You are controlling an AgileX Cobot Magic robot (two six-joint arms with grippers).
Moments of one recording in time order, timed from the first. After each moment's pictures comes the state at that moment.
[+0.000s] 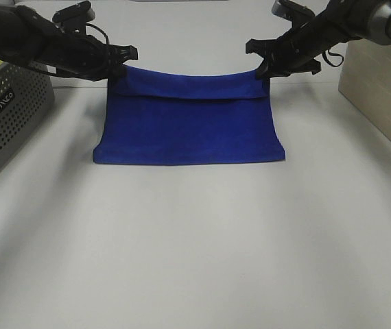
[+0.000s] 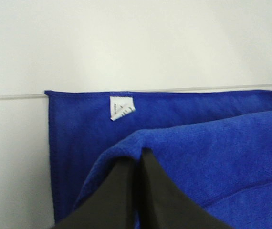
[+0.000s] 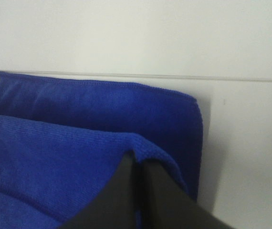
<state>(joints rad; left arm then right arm) -0.17 2.42 -1.87 -0.87 0.28 0.55 0.10 2.61 -2.31 0.59 0.72 -0.25</state>
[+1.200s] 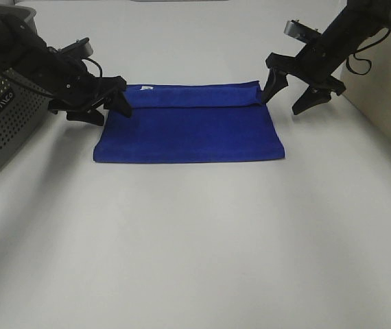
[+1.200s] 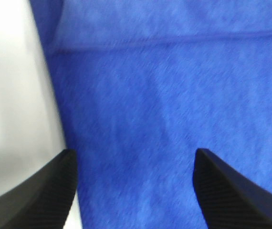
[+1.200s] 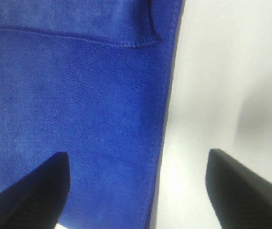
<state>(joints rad) -0.11 2.44 -1.87 -0.66 0.72 0.34 0.04 2.58 -2.33 0.50 1.20 -0.15</state>
